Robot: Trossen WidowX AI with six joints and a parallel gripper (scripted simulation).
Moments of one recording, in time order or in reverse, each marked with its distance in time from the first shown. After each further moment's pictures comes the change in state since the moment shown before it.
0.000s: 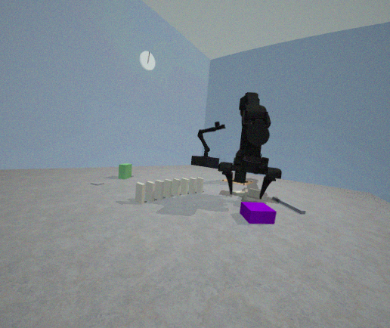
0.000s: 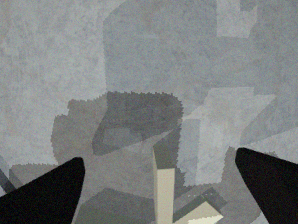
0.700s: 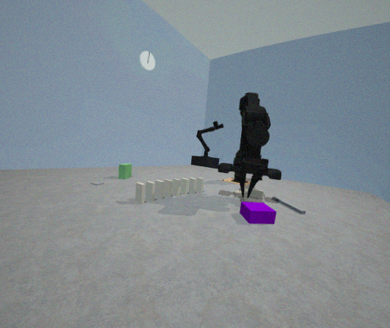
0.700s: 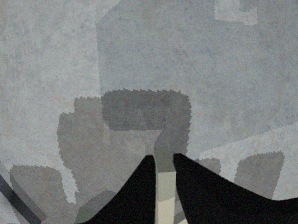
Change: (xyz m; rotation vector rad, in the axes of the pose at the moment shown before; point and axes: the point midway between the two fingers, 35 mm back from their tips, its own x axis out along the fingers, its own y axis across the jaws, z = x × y) arm 0.003 0.000 -0.001 0.000 0.005 0.000
